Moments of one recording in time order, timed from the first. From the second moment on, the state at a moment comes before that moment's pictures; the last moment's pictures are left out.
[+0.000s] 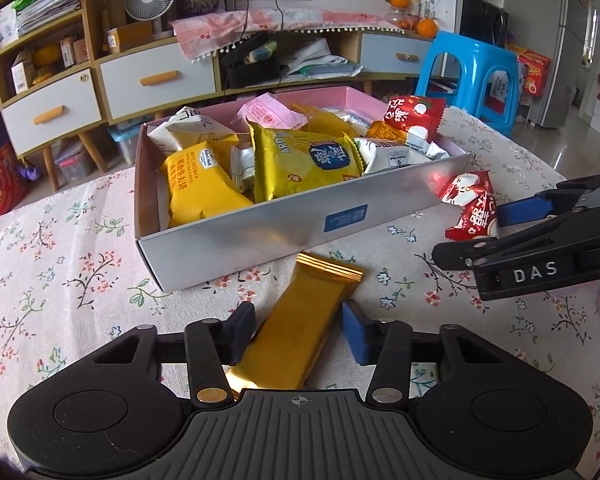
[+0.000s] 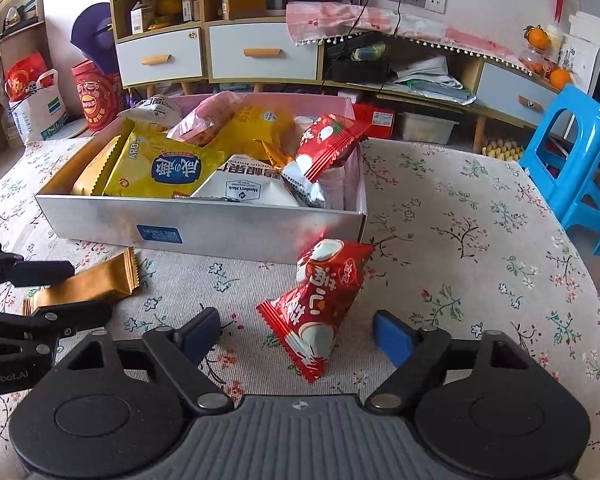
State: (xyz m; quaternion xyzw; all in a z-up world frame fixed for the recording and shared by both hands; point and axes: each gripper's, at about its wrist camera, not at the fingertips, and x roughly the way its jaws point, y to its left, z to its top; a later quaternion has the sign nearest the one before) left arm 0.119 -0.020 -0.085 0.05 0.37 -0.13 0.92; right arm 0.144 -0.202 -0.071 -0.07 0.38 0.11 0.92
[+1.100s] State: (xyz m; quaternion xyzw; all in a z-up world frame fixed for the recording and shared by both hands) left arm 0.110 -0.029 -0.075 -0.03 0.42 -0.08 0.90; right arm 0.147 -0.209 -0.053 -0.01 0.39 0.11 0.91
